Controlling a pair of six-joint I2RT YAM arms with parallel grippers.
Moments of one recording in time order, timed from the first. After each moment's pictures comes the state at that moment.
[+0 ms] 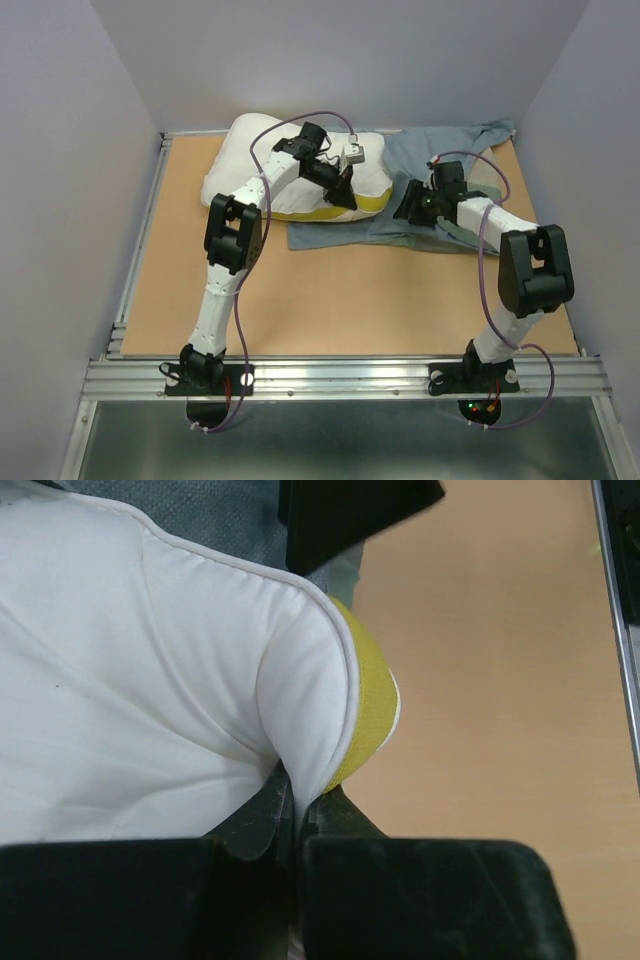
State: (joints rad) left arm -0.46 2.37 2.15 -0.87 1.06 0.65; right arm 0.13 1.70 1.12 -0.25 -0.29 0.44
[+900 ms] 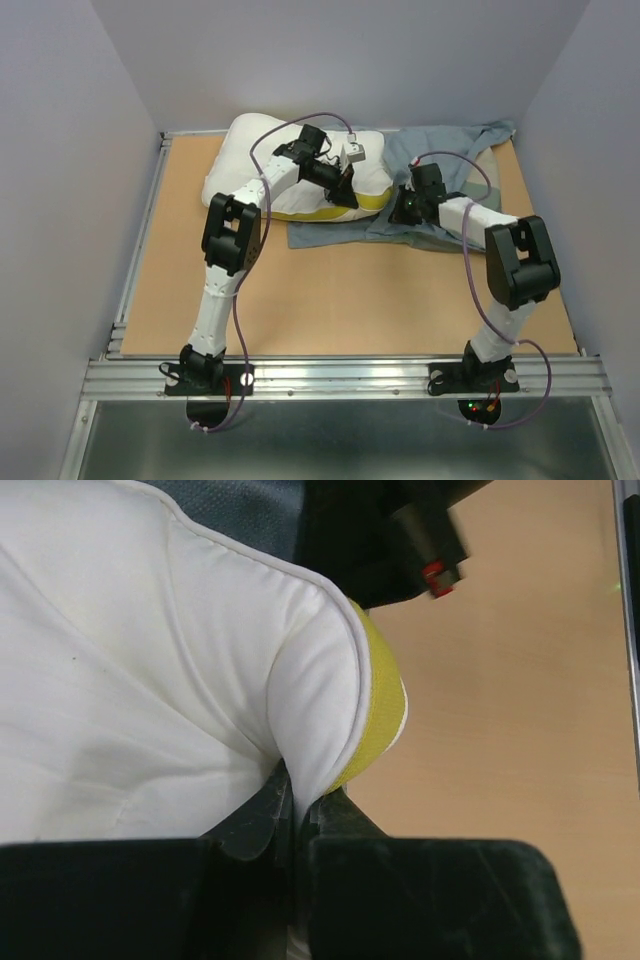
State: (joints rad) left arm -0.46 2.35 2.07 -0.68 1.03 0.48; right arm 0.27 1.87 1.17 -0.17 -0.14 0.46
